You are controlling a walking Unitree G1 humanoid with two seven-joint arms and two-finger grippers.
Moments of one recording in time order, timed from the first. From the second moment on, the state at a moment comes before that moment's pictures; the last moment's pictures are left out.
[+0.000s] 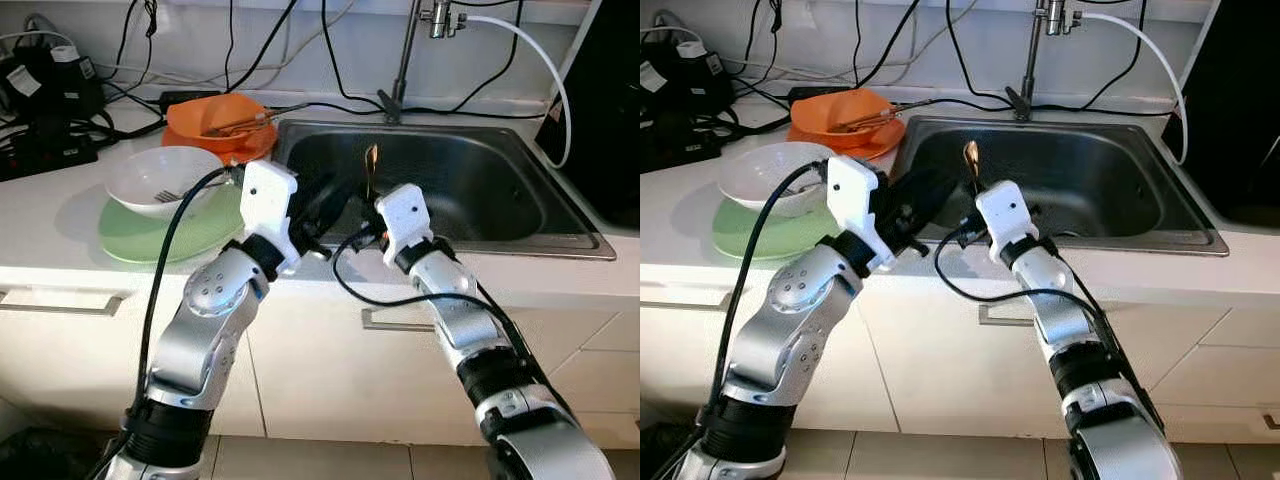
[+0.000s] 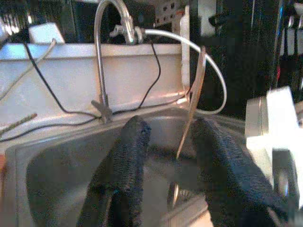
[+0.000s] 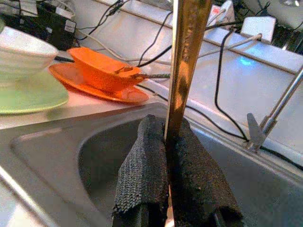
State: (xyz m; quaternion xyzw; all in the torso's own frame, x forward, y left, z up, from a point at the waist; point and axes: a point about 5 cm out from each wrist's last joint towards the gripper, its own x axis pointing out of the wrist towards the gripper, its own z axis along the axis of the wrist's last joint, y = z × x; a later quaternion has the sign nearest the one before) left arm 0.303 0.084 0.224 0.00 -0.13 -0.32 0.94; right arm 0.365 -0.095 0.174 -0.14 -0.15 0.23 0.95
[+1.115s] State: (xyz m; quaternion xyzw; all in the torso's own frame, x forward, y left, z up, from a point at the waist) left arm 0.289 0.105 0.174 0.07 0.02 -0.33 0.94; right arm 0.393 -0.112 0.175 -0.13 -0.09 0.15 0.98
